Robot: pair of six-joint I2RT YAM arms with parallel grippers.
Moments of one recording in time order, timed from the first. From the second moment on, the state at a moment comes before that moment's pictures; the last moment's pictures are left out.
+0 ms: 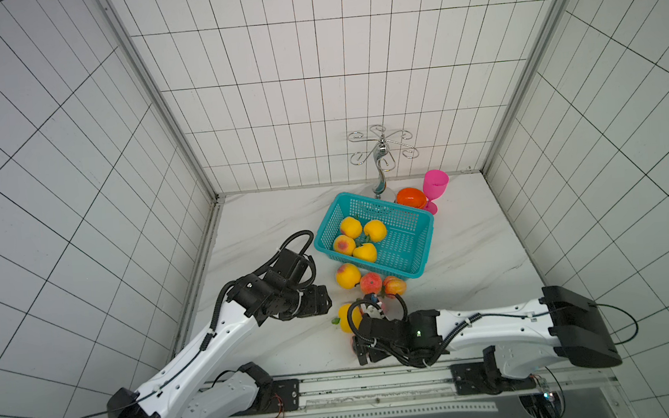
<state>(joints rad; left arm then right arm) -0.64 1.04 0.96 -1.06 0.21 -0.65 1.38 1.43 0.83 -0.51 0.20 1.05</state>
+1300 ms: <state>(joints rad) -0.63 1.12 0.95 -1.02 0.20 -0.65 1.32 1.44 0.84 -0.49 0.10 0.95</state>
